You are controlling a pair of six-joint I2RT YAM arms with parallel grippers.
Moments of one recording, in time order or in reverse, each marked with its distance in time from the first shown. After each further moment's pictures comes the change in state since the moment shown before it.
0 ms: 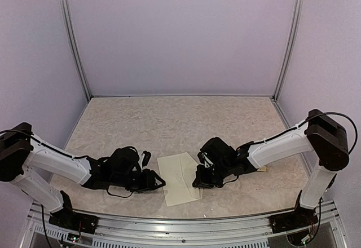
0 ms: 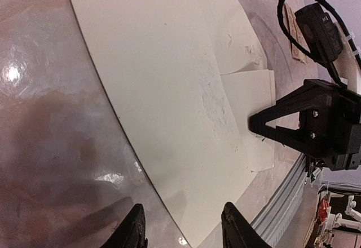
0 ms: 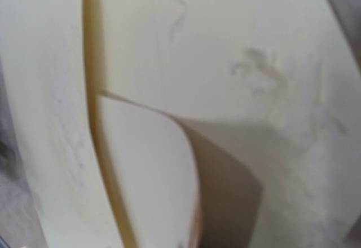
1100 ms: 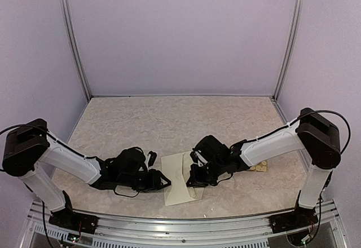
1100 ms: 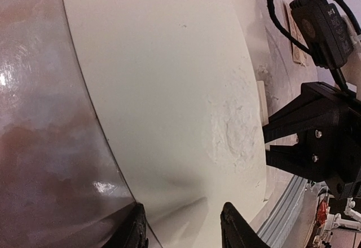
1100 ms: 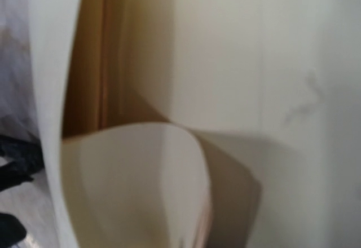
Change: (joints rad) left arm 0.007 0.142 0.036 0.125 0.014 0.002; right arm 0.000 0.077 0.082 0.001 -0.058 -0.058
